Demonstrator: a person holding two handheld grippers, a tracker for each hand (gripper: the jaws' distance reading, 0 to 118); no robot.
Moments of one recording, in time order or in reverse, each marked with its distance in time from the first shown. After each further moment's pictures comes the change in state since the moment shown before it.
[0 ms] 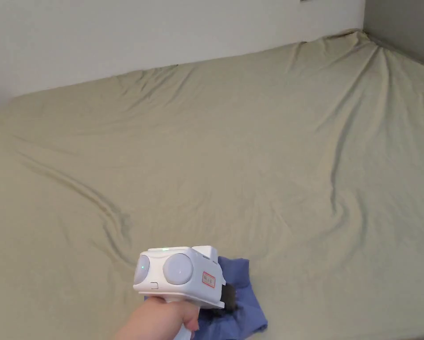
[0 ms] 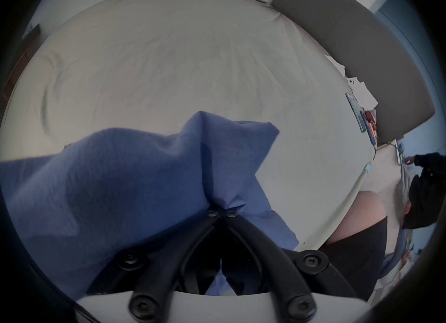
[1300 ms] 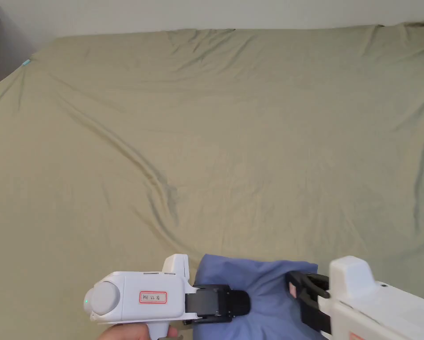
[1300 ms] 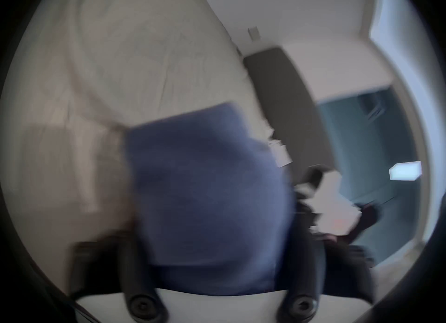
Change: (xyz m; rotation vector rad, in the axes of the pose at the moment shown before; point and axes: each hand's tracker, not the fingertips) left arm -0.183 -0.047 0.000 0.200 -0.550 0.240; right arm 0.023 0.053 -0.228 0.079 -0.001 0.101
